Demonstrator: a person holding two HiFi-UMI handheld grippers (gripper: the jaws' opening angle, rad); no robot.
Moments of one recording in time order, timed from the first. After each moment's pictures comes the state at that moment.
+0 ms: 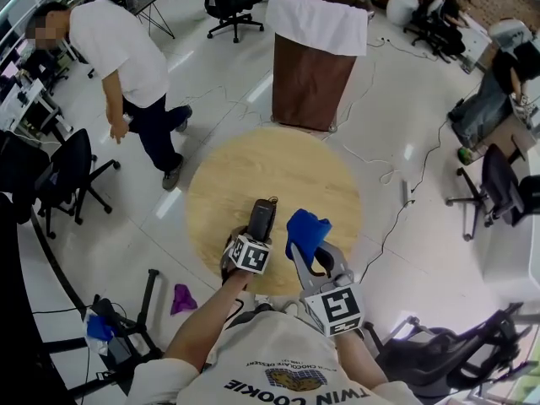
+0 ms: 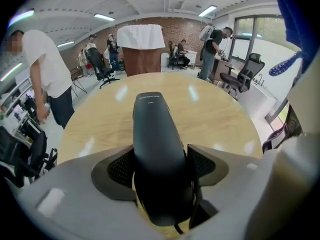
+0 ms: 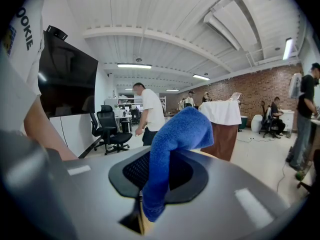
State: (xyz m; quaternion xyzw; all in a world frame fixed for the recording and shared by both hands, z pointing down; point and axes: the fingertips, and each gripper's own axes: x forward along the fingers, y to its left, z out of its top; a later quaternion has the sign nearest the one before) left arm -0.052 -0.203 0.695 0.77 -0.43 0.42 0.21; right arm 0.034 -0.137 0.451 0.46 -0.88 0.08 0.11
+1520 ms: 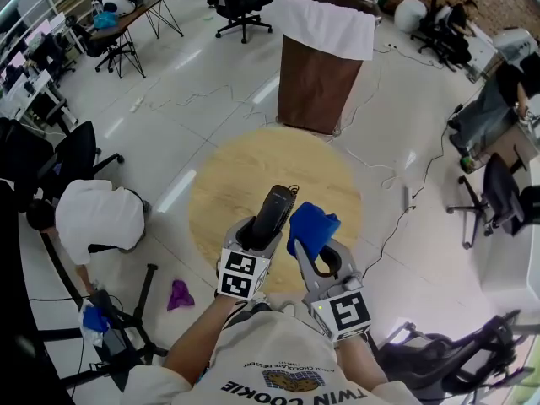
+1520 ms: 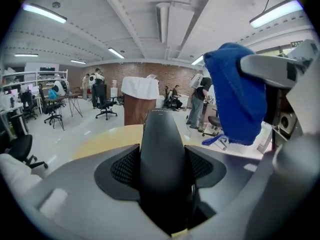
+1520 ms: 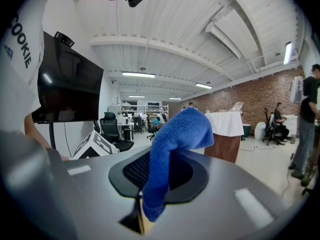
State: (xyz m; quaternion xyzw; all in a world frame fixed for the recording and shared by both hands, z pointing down) left arm -0.023 -0.182 0.535 0.85 -0.45 0.20 0.16; right arm 0.037 -0.130 0.401 0.45 -0.89 0.04 0.07
